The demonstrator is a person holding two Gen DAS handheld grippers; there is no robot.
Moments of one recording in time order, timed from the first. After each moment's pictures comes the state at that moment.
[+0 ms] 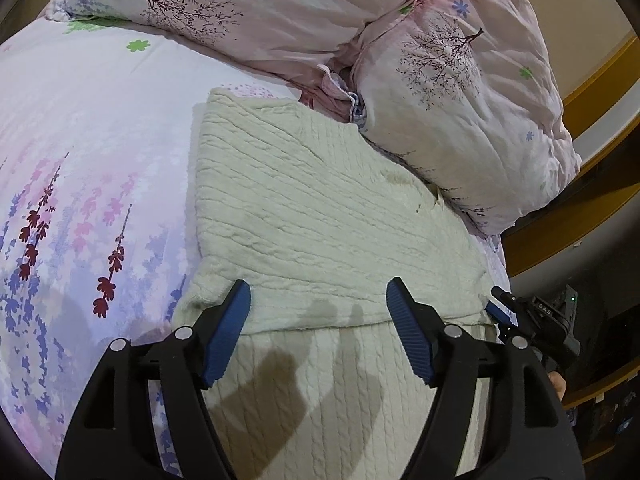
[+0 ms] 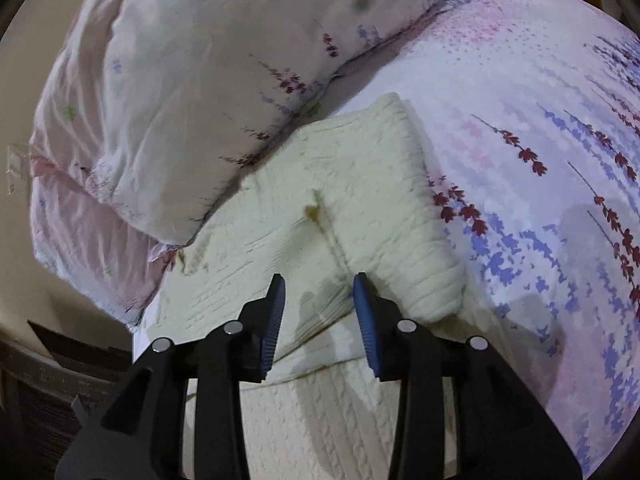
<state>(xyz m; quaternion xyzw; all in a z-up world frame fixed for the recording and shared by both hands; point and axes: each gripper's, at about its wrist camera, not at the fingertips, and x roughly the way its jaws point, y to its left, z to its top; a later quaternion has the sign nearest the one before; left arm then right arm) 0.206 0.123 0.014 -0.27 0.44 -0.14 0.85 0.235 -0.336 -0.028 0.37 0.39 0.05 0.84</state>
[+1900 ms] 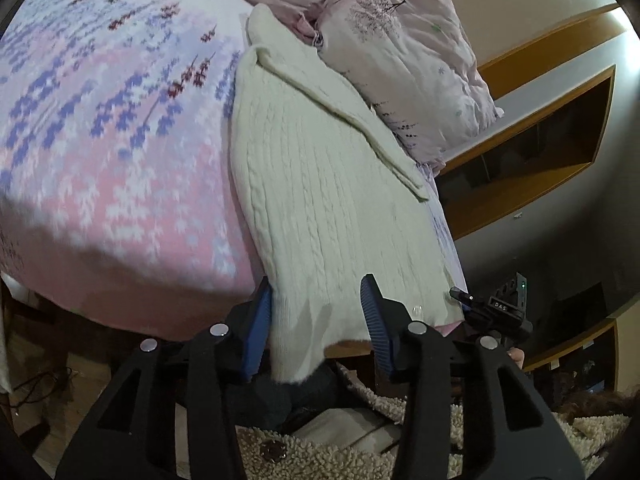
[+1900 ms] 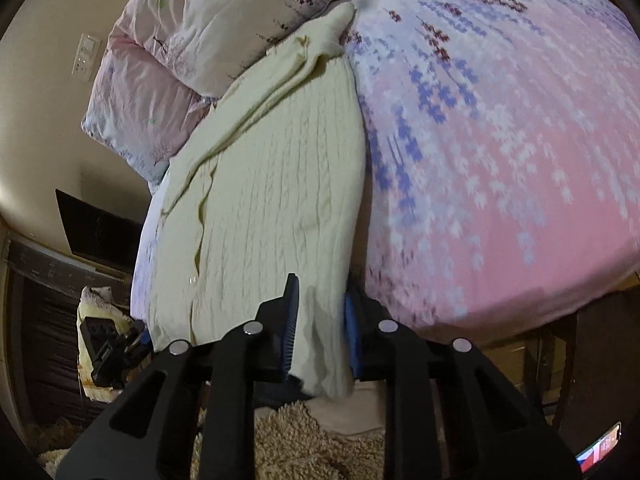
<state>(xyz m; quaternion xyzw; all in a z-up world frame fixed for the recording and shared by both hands) -0.026 0.134 -0.009 -0.33 0.43 -0.23 0.81 0.011 -0.384 -0.064 0.29 0.47 0.20 0.81</state>
